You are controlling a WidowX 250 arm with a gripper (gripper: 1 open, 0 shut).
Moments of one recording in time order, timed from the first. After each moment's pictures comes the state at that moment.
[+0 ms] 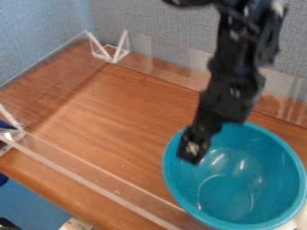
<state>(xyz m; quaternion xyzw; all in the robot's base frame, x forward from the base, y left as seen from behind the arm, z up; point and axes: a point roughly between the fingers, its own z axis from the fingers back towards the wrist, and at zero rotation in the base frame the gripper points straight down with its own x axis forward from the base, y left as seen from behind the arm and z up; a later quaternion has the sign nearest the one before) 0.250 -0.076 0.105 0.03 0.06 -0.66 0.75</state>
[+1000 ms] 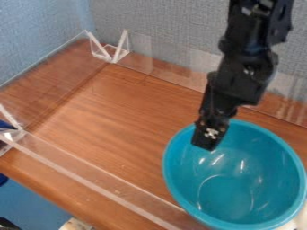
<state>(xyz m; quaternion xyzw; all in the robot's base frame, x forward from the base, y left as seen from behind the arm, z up) 0.267 -0.089 0.105 0.04 0.05 -0.61 0.79</state>
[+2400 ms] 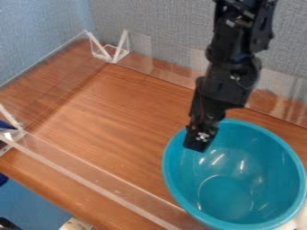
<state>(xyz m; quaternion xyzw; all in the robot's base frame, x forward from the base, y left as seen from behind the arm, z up) 0.271 -0.070 0.095 0.04 0.04 -0.59 0.80</state>
